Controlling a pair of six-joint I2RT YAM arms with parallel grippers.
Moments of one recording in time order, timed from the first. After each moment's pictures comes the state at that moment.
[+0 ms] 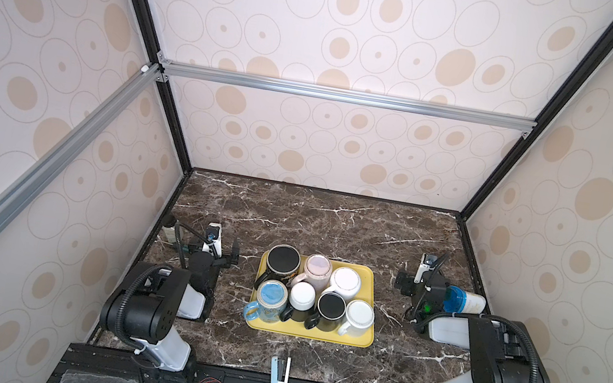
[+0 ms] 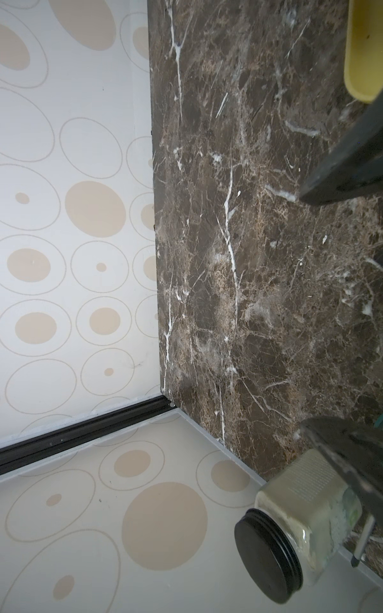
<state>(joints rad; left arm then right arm) -0.03 1.58 0.22 1.24 -0.15 0.06 0.08 1.55 0.40 0.71 0.26 0.02</state>
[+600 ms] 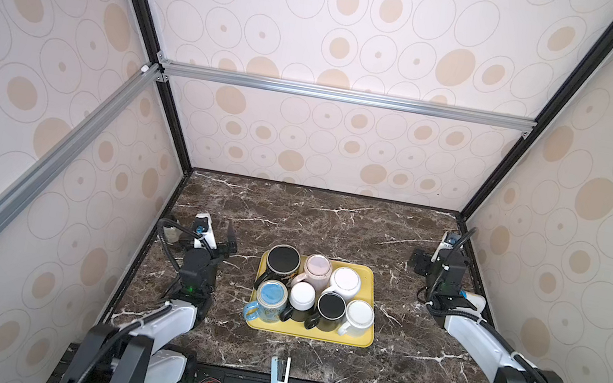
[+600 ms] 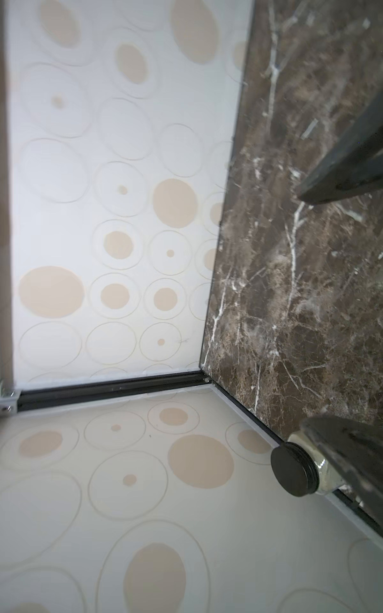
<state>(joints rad) -0.11 1.05 0.29 0.79 -0.34 -0.12 0.08 1.24 0.67 0.17 0.33 0.14</state>
